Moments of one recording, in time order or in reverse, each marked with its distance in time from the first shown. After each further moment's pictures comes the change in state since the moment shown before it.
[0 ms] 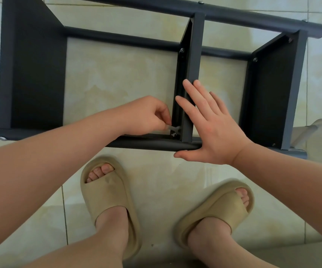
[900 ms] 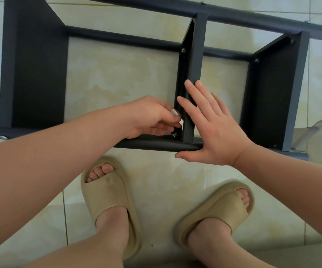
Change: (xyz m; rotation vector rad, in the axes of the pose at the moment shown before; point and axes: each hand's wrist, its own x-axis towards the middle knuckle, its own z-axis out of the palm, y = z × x) left_hand 0.004 0.005 0.008 -0.649 -0.080 -0.237; right_hand 0.000 0.000 0.001 -0.004 0.005 -0.002
